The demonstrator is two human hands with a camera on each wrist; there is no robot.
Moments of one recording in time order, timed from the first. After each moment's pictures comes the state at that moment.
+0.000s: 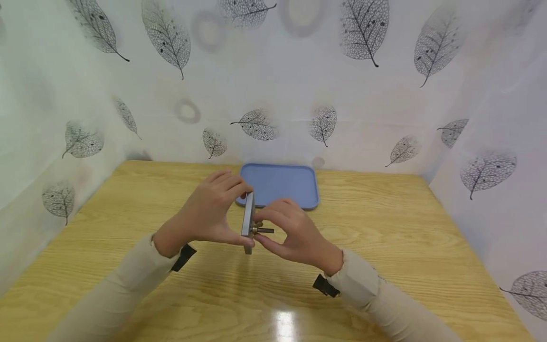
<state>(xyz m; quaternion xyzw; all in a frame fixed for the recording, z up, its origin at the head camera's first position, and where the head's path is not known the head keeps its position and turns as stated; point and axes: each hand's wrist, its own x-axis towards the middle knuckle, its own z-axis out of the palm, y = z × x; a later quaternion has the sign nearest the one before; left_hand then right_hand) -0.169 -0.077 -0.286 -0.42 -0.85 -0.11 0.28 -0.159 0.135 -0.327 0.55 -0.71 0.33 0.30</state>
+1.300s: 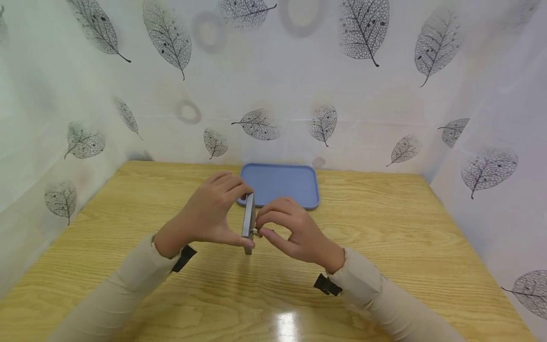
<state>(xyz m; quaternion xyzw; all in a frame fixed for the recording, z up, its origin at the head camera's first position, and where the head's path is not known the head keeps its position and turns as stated) -0.168 -0.078 -0.289 -0.43 -0.85 -0.11 0.28 -0.160 0.134 -0.323 0.58 -0.66 0.39 0.27</state>
